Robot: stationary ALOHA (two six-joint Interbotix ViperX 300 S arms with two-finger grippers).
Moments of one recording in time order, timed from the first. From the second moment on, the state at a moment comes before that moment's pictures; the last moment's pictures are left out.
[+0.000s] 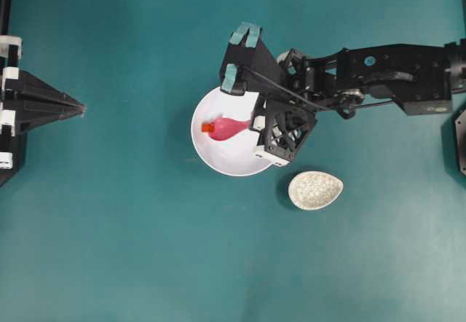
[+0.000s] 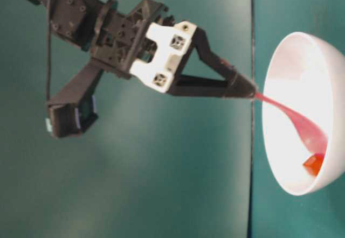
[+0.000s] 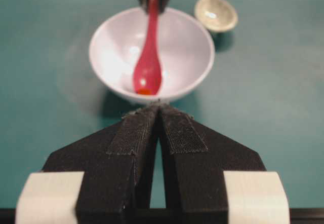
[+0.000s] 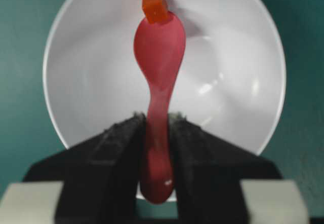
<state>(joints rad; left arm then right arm) 0.02 -1.05 1.14 0.01 0.17 -0.02 -0.07 0.03 0.37 0.07 0.58 0.23</state>
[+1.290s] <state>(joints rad) 0.02 -1.05 1.14 0.01 0.16 -0.02 -0.08 -0.08 0.40 0.13 0.78 0.23</state>
